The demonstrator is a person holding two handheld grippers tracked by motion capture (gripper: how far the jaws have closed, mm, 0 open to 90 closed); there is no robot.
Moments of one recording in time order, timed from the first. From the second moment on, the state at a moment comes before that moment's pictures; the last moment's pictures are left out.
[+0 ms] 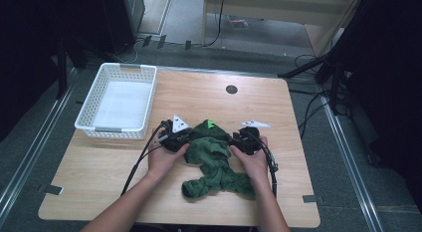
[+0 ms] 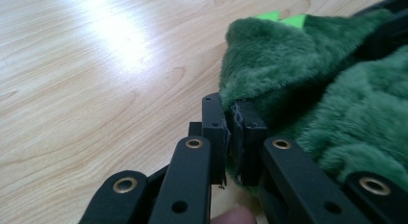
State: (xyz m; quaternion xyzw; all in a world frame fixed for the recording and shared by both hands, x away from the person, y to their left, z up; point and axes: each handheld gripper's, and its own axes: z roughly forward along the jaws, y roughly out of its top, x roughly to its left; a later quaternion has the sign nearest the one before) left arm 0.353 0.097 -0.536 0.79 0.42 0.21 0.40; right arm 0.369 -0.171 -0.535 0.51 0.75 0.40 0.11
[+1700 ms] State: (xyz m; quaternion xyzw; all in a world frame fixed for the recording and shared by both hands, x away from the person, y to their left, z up) left arm 0.366 0.090 -0.543 0.80 0.41 0.20 0.38; right arm 0.404 -0.112 -0.509 0.48 0.74 0.46 0.10
